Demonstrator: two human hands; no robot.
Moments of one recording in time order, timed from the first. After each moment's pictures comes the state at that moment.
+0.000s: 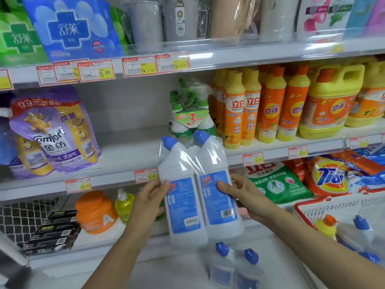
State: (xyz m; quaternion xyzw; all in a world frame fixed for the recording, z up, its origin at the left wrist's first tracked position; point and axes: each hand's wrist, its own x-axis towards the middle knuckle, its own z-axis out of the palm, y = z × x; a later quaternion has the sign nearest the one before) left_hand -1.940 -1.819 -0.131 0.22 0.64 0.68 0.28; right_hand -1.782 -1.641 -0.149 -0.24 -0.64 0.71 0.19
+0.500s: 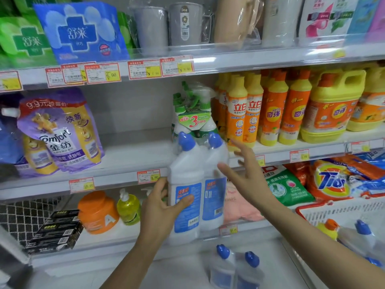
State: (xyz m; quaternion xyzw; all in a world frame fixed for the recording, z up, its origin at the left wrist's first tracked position) left_hand -1.926 -1.819 -0.137 0.32 0.71 0.61 0.13; right_hand -1.789 -1.646 -0.112 -0.21 -0.79 0.41 0.41
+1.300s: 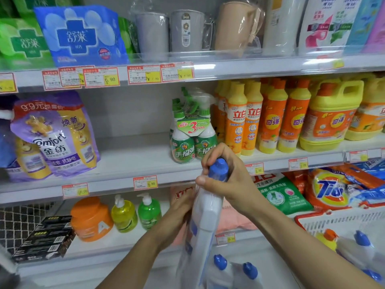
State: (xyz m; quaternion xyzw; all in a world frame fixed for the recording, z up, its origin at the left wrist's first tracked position) left_hand -1.934 -1.783 -0.152 0.42 0.58 0.56 0.42; right_hand -1.804 -1.678 -0.071 0.04 -0.74 0.56 0.37
